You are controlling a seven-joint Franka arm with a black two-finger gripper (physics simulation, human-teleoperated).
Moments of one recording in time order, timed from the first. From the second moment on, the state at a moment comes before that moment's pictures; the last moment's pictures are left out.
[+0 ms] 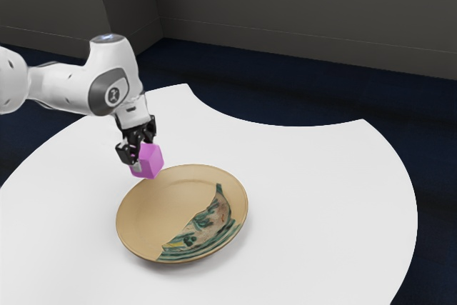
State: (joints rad) arm -0.11 0.15 0.21 -2.03 -0.03 2.21 1.55
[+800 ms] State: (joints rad) arm -0.31 0.16 0.19 -2.16 -0.01 2.25 1.27
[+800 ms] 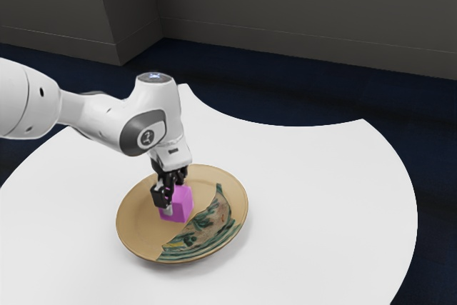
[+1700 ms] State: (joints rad) arm -0.31 0.10 0.19 -2.12 0.00 2.21 1.12
